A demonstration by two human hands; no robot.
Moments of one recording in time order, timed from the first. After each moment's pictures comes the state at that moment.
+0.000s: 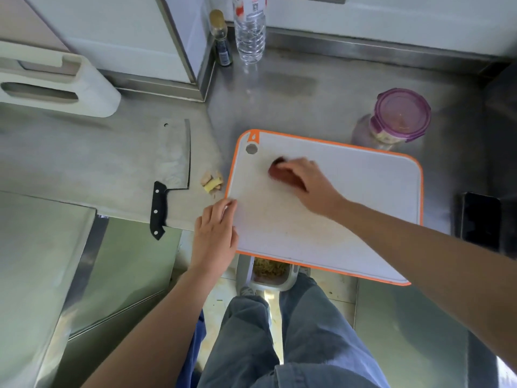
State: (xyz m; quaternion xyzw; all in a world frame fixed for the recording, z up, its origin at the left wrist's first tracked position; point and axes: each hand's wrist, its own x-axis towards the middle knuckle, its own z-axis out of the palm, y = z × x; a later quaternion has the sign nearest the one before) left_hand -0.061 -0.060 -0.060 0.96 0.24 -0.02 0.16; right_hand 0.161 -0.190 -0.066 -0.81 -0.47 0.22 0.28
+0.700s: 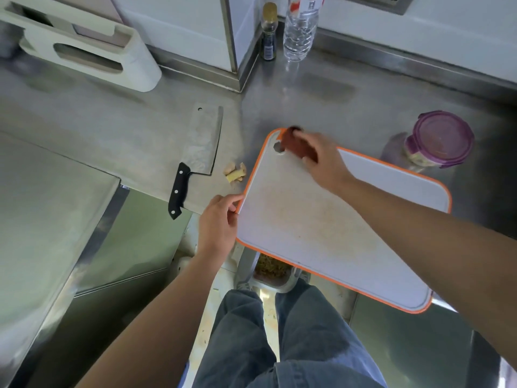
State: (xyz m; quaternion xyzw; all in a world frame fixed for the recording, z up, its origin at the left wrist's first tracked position) left_hand -0.061 -0.051 -0.052 0.83 0.43 0.06 0.35; right_hand 0.189 -0.129 -0.052 -0.79 -0.48 0.17 0.34
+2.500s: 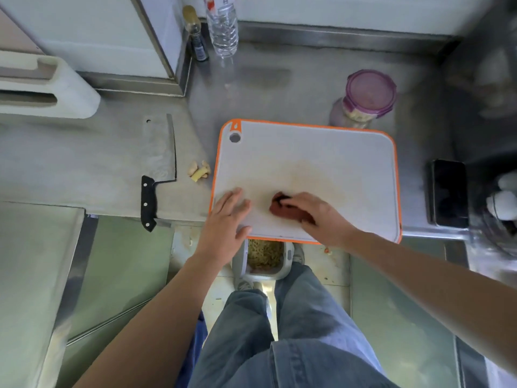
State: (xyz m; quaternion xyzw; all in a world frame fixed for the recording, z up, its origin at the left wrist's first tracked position) left_hand -0.061 -0.077 -0.059 0.95 0.14 -0.08 0.25; right_hand 0.087 -0.280 -0.050 -0.81 -0.42 0.29 0.29
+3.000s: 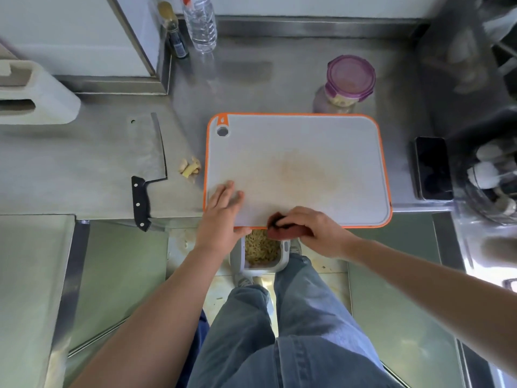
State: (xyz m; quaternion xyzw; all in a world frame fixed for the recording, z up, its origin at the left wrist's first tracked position) left_hand -0.062 -0.080 -0.061 0.95 0.14 -0.10 0.25; right_hand 0.041 -0.304 -0.042 -0.80 -0.41 0.31 0.31
